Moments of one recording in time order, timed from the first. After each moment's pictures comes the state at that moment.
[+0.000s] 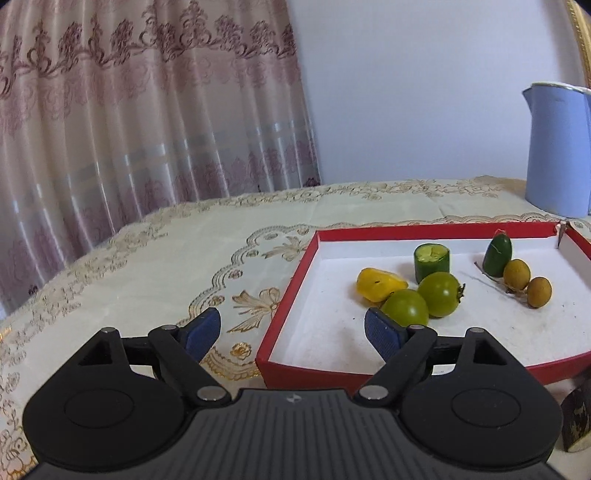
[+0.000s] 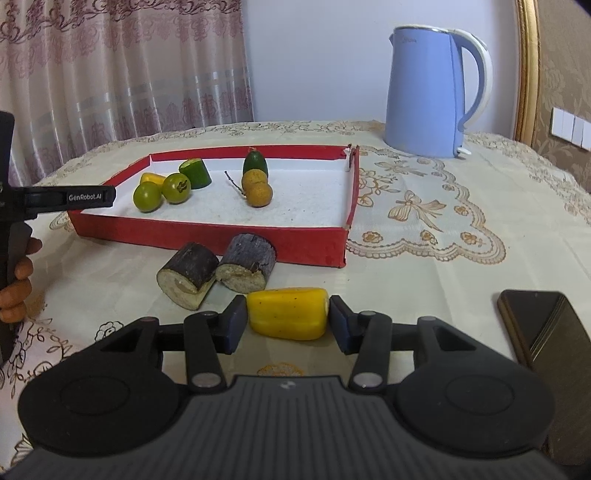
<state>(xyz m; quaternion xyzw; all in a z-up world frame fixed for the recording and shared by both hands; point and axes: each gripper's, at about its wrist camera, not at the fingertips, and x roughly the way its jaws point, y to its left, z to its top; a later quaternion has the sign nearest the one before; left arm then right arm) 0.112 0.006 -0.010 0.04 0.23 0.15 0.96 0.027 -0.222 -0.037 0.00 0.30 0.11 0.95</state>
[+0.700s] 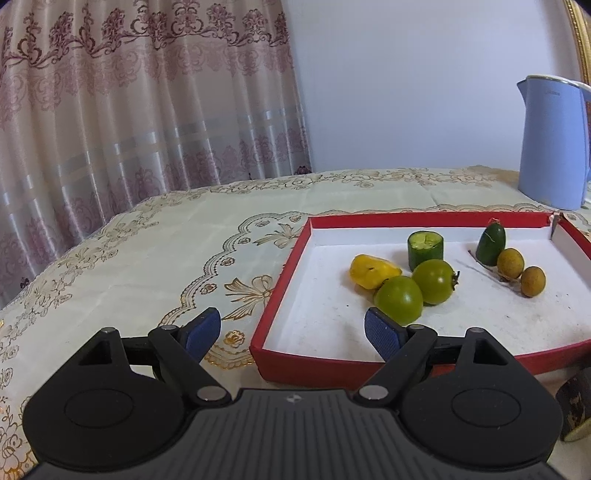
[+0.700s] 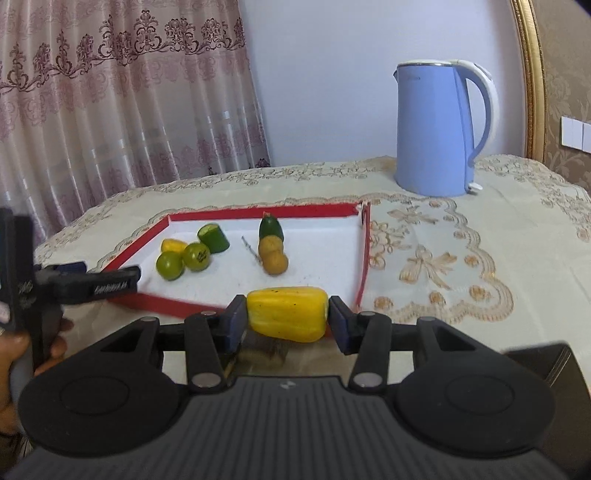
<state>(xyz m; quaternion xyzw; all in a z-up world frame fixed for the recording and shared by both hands) 0.109 0.005 -0.013 0.05 0.25 0.13 0.96 0.049 -0.234 0.007 0.06 0.25 0.13 0.96</state>
